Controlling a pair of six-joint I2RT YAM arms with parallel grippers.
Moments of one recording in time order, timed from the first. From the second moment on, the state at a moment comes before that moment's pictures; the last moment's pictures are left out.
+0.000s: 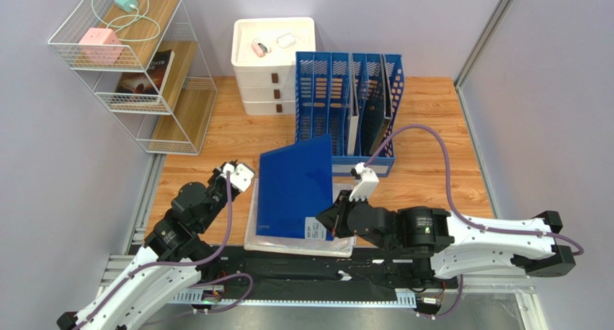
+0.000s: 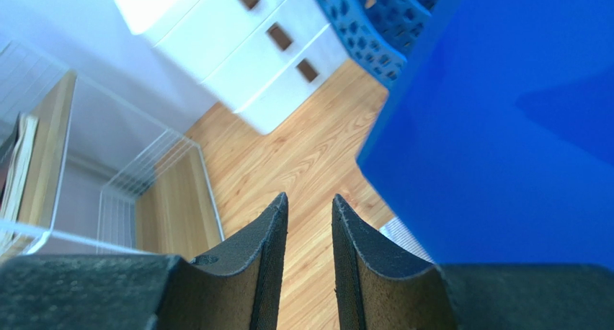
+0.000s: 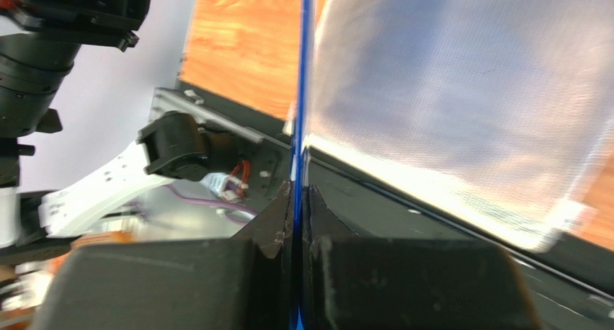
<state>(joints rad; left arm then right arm) -0.71 0.42 0.56 -0.28 -0.24 0.50 1.49 0.94 0.90 -0.55 0.57 1.18</state>
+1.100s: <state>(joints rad) -0.57 0.51 0.45 -0.19 -0.20 0.44 1.27 1.27 2.00 -1.33 0.92 0.86</state>
